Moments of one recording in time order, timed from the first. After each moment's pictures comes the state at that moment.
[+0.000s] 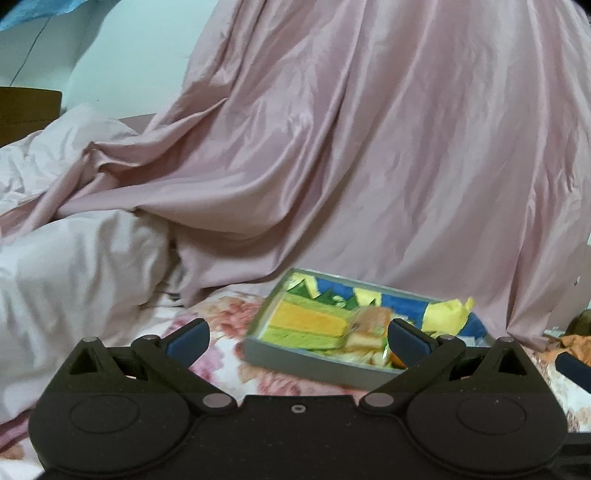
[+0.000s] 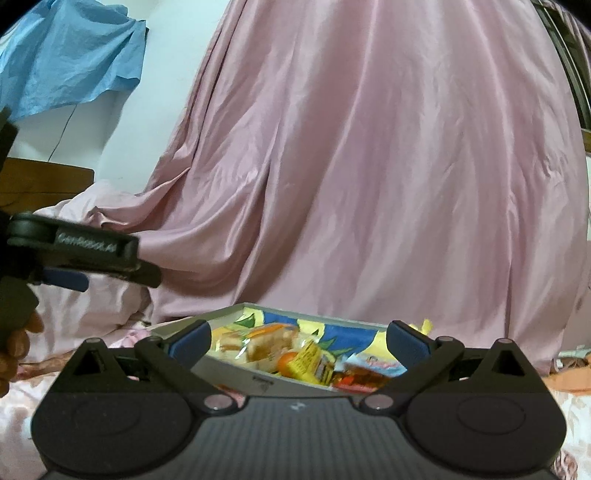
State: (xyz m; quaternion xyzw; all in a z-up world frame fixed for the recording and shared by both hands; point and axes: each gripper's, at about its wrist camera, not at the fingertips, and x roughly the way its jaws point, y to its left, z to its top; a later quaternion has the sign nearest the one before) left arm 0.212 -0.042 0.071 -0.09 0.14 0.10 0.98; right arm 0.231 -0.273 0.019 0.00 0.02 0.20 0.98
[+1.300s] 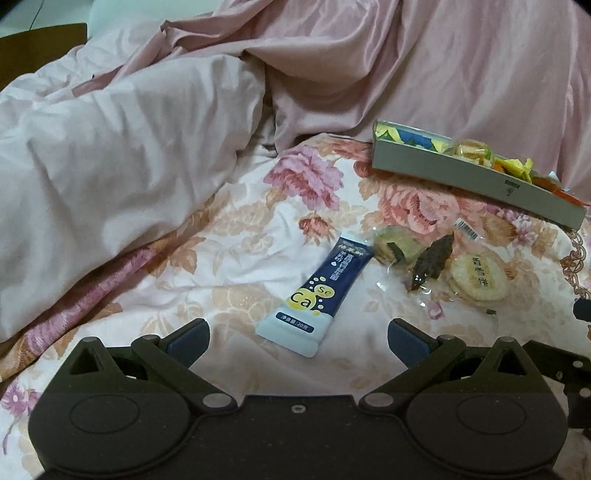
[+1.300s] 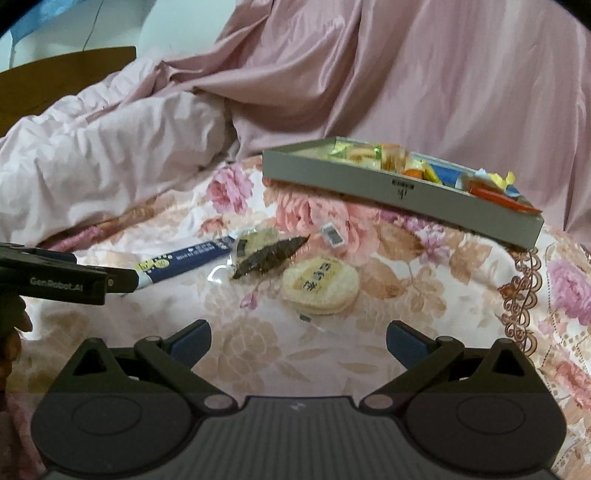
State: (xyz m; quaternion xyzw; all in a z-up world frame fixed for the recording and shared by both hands) left arm 0.125 0.040 -0.042 -0.07 0.30 0.13 0.94; right arm 0.176 -0.191 -0.048 -0.08 0.25 0.25 0.93
